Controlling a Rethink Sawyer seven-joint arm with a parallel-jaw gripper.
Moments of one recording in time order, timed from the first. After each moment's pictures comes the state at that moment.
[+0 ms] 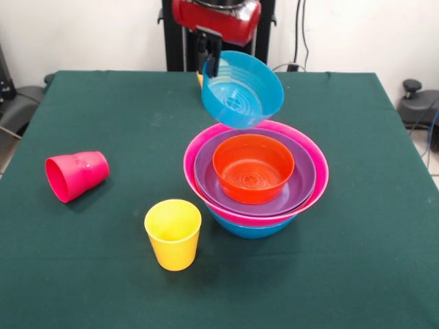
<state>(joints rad) -0.44 -0.79 0.31 1.58 -0.41 0.95 2.21</state>
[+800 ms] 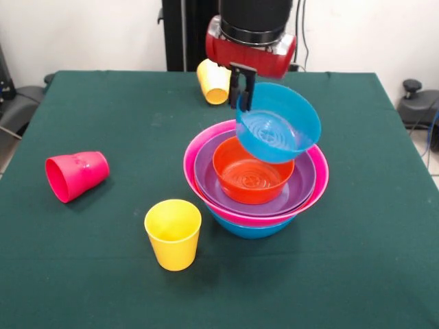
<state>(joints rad) -0.37 -0.68 0.31 1.44 -0.37 0.95 2.21</state>
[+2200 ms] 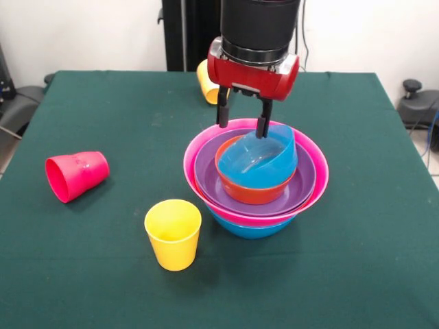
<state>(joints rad) -0.35 -0.64 0.28 1.39 -0.36 0.87 2.21</state>
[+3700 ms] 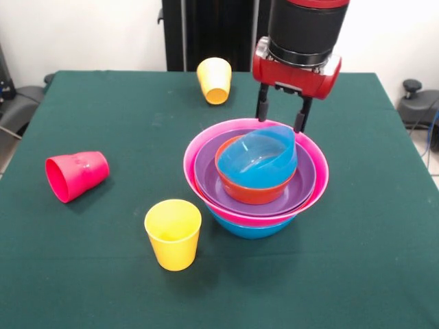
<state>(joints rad) -0.20 -0.61 0.14 1.39 -0.22 0.87 2.21</state>
